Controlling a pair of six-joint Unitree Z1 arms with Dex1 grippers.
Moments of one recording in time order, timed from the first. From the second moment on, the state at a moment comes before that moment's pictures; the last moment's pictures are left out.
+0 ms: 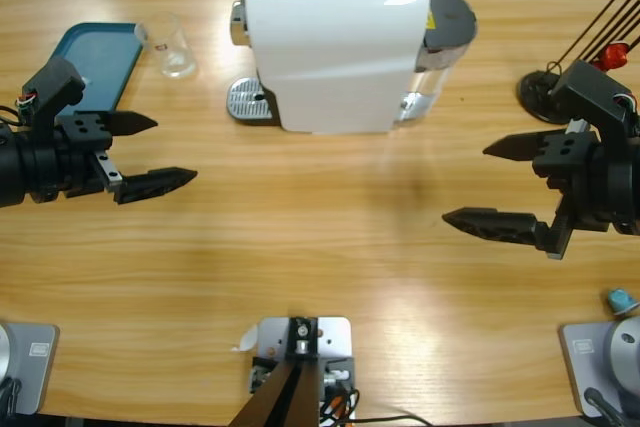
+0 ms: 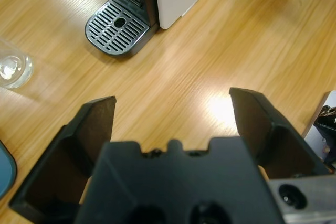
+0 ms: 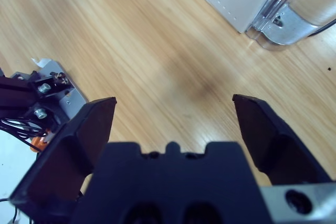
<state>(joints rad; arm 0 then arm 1) -0.80 1.30 -0.55 -0.05 -0.06 0.04 0.84 1.20 -0.76 0.45 0.12 0.03</state>
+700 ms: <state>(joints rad) -0.80 1.27 -0.55 -0.06 -0.05 -0.03 0.84 1.22 -0.76 0.45 0.12 0.03</state>
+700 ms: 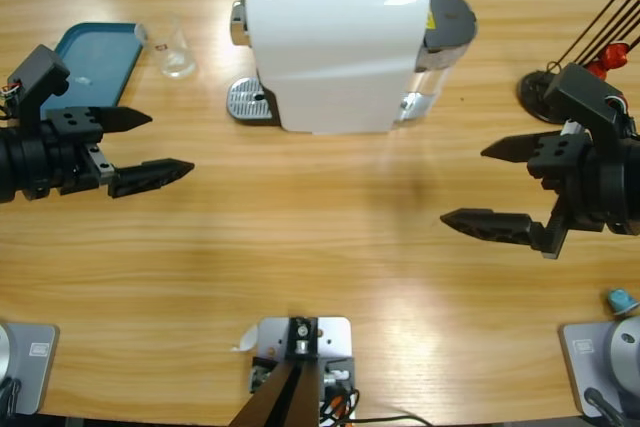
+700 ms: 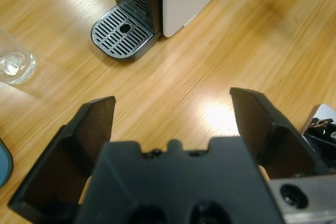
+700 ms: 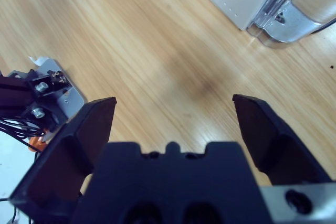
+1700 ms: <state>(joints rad) -0.28 1.57 -1.03 -0.09 -0.85 -0.81 0.84 1.21 -0.76 0.45 0.12 0.03</state>
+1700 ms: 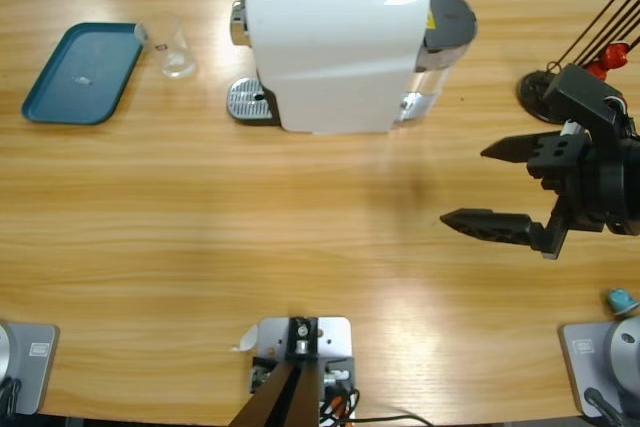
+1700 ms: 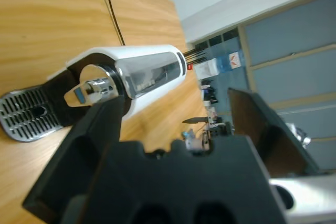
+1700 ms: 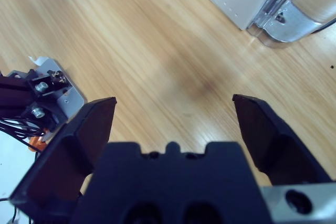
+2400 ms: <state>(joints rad) -0.28 1.68 -1.04 -0.12 -0.88 -0.93 0.84 1.20 -0.76 0.45 0.12 0.03</state>
